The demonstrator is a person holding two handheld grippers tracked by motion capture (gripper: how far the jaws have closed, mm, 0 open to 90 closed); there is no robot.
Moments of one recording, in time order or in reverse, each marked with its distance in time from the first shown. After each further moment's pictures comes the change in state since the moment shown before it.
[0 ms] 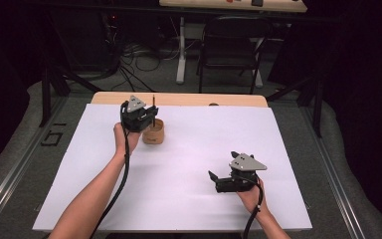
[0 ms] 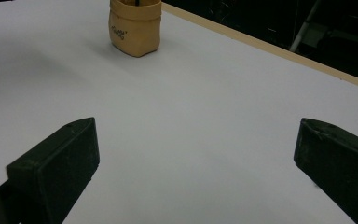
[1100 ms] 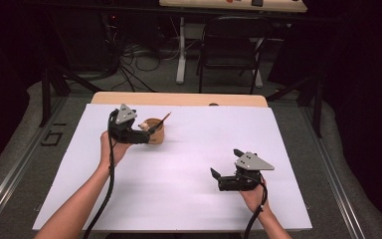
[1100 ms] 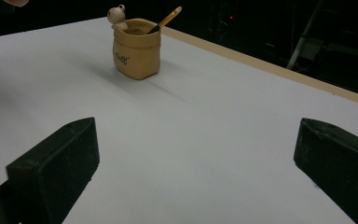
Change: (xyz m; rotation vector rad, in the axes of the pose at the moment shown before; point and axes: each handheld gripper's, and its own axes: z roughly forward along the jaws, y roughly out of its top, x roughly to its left) left arm -0.006 -0.011 -0.053 0.036 -0.024 0.095; right arm -0.004 0.008 -0.011 -0.079 0.009 0.034
